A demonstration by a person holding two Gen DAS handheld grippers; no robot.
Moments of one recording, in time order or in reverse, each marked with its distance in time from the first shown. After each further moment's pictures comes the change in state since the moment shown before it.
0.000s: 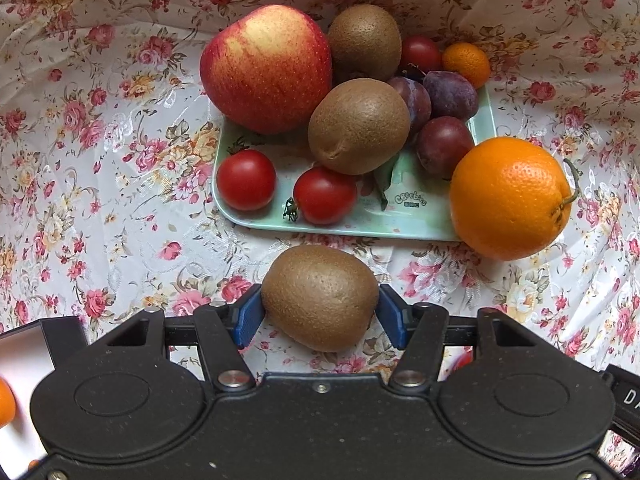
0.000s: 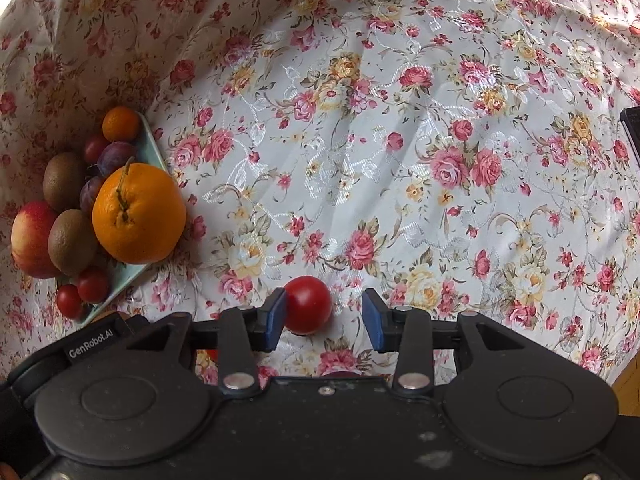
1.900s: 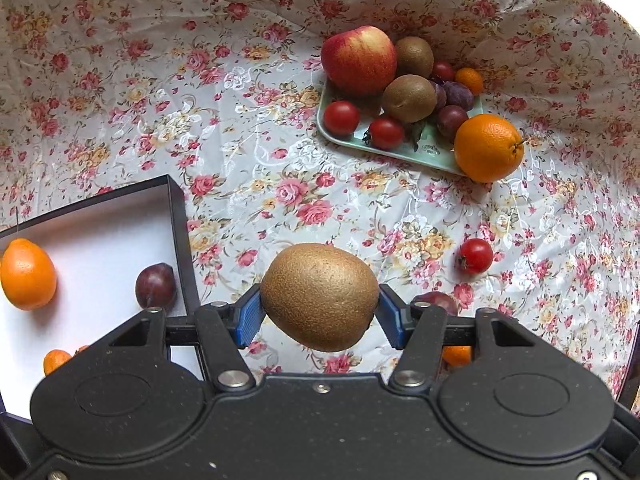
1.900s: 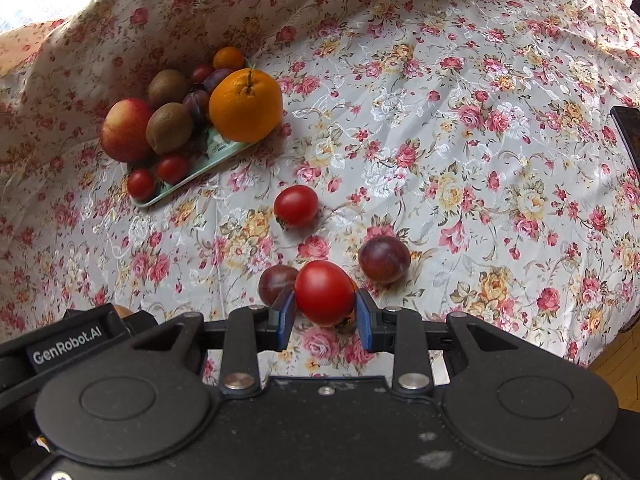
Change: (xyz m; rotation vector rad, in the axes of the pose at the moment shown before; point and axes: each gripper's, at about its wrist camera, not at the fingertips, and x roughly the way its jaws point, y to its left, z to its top) left arm -0.100 0.063 -0.107 -0.129 -0.086 -0.041; right arm -0.064 0.021 -0.117 -0.172 -0.098 0.077
